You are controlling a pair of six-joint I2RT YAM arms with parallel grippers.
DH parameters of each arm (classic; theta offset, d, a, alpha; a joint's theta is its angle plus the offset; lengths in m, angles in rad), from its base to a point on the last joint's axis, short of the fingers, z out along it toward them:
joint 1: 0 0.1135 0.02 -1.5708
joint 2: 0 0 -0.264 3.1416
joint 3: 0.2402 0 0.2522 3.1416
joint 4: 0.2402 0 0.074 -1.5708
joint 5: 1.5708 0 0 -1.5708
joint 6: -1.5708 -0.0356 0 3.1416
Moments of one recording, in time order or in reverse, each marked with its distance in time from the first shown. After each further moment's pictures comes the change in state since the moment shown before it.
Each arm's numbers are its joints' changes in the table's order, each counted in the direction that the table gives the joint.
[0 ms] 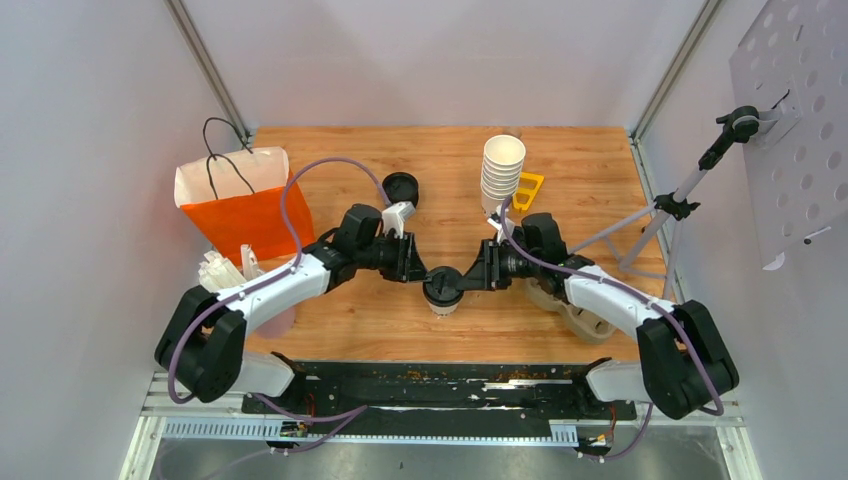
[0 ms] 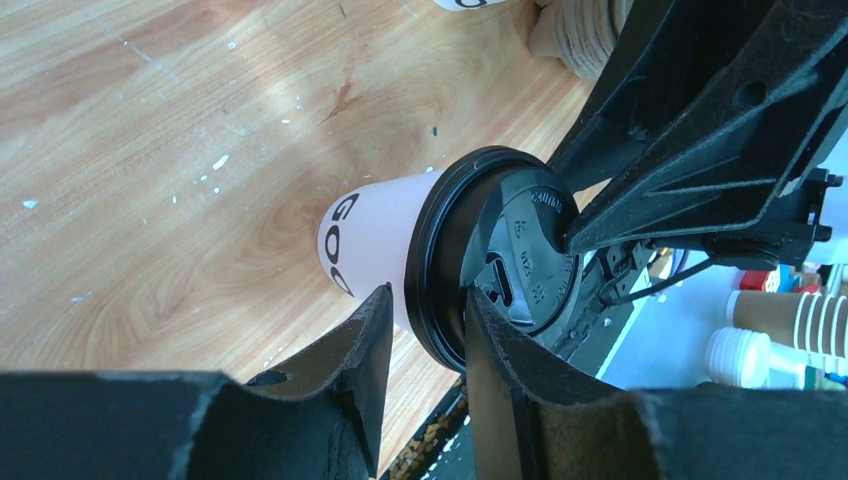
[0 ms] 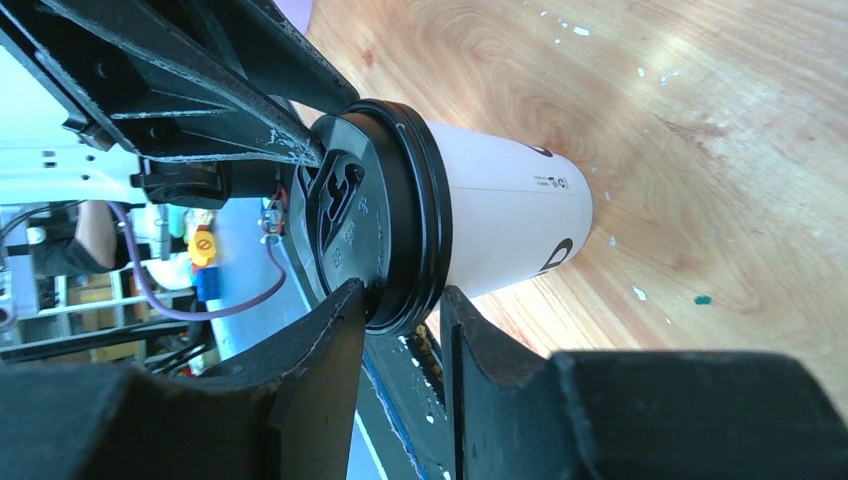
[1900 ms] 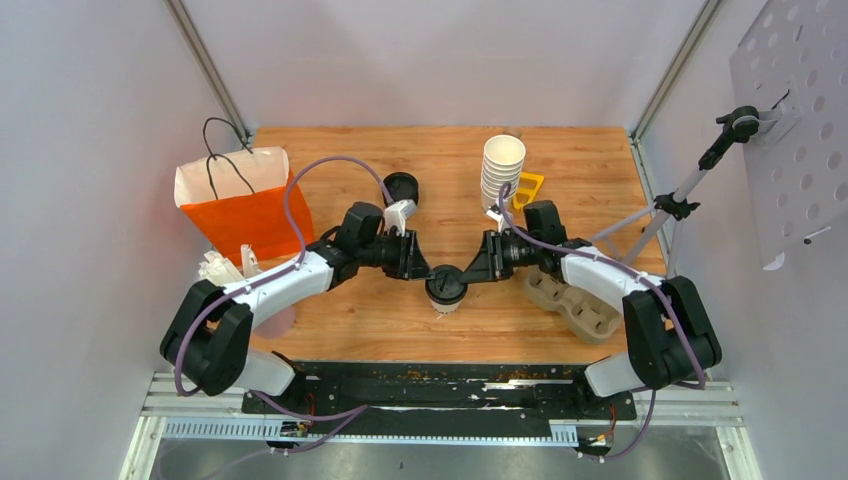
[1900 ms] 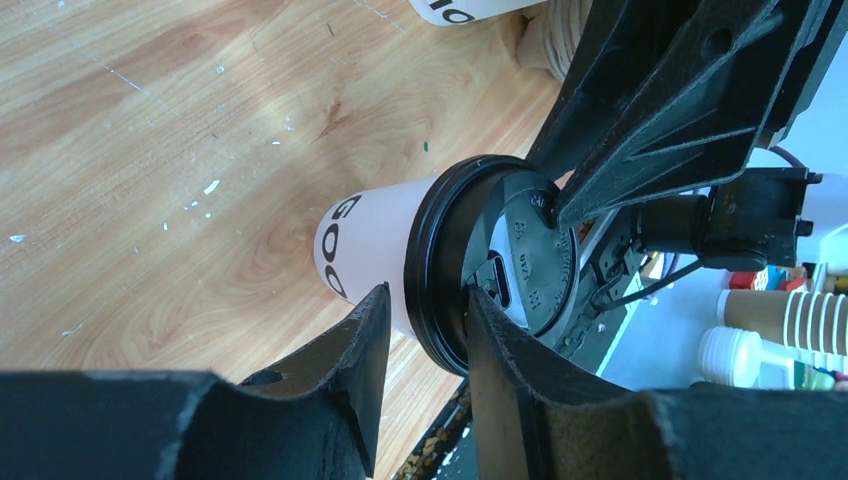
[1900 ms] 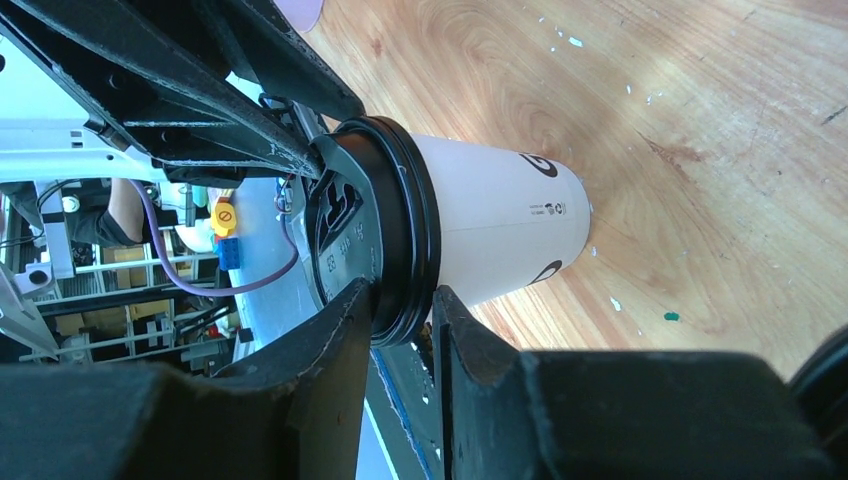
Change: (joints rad) left arm 0.002 0.053 0.020 -0.043 0.034 -0.006; right arm -0.076 0.126 0.121 0.131 -0.121 0.123
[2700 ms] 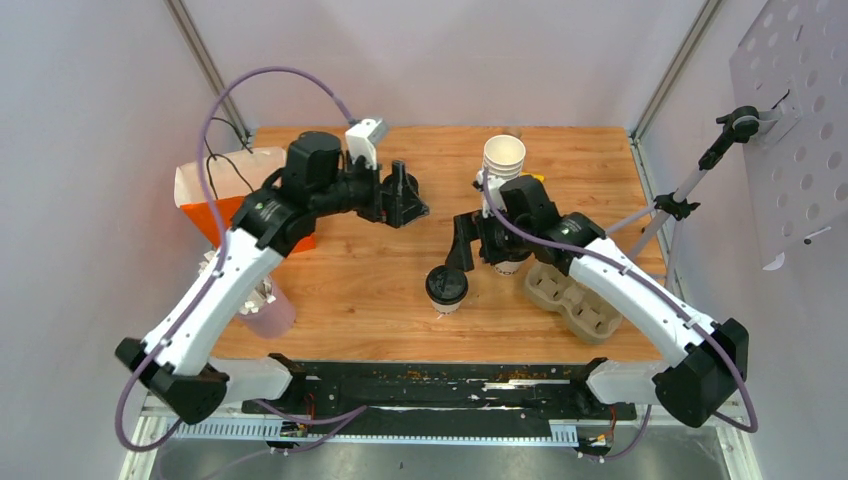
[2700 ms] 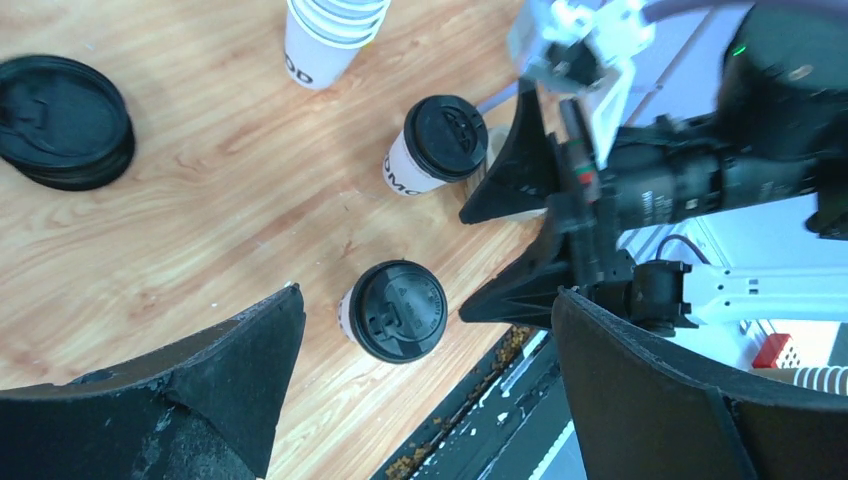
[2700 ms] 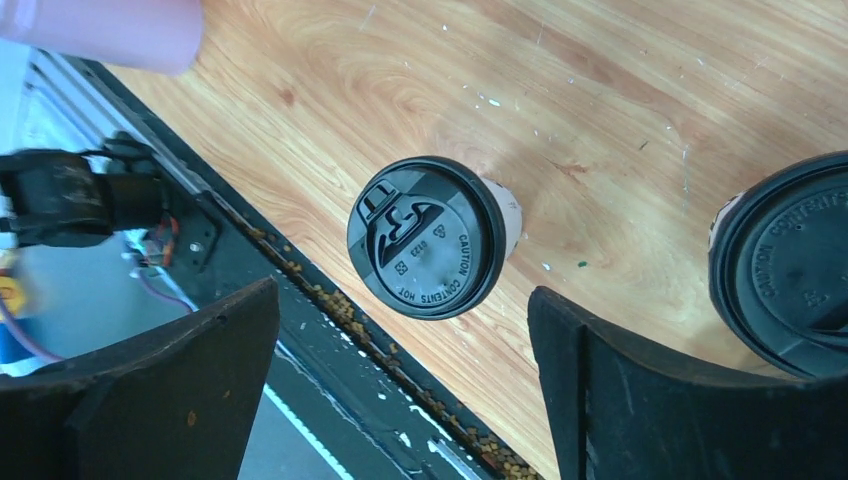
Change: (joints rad) left arm 0.005 -0.122 0.689 0.606 -0.196 -0.119; right arm 0.227 -0.181 0.418 0.566 0.561 0.102
